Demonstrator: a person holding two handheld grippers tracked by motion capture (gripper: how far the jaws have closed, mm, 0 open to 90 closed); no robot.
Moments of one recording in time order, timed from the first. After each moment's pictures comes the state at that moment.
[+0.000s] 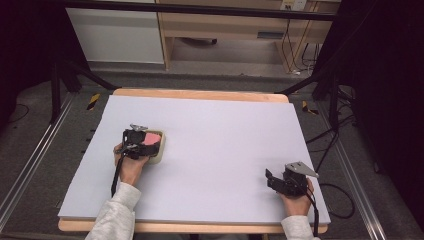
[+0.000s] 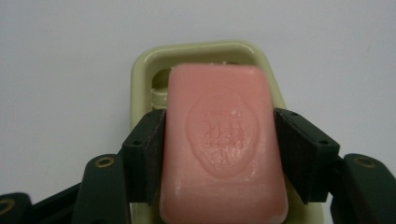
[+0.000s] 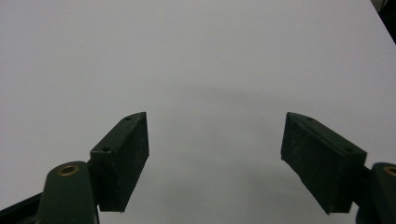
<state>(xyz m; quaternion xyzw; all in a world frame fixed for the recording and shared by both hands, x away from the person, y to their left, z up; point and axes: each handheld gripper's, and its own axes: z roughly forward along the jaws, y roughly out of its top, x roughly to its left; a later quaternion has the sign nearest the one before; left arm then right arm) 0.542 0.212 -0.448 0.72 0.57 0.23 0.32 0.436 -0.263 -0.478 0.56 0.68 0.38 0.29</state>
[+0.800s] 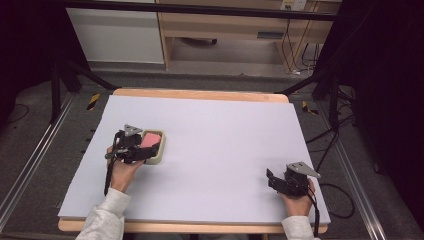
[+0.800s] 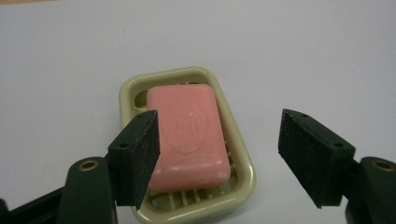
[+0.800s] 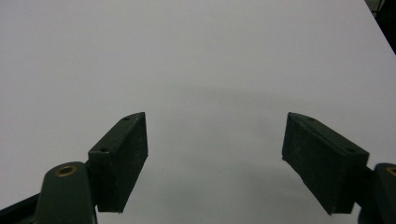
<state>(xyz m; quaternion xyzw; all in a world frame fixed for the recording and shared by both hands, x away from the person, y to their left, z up) 0.507 0.219 -0.420 0.74 0.52 0.22 0.37 0.435 -0.266 -0.478 0.56 0.68 0.38 0.29</state>
